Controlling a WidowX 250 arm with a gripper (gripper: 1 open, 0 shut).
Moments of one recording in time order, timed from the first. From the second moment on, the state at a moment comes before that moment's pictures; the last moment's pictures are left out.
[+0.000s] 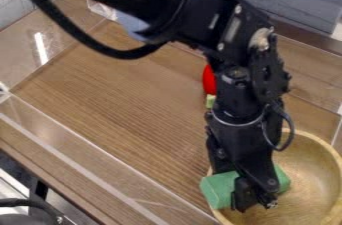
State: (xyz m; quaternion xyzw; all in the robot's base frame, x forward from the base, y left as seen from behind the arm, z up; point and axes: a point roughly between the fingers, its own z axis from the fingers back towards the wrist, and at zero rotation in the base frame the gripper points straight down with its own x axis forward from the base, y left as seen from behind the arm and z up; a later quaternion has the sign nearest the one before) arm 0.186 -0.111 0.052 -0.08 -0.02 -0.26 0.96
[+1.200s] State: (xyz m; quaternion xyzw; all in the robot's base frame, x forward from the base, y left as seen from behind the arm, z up) arm 0.174 -0.106 0.033 -0.07 0.00 -0.23 0.97
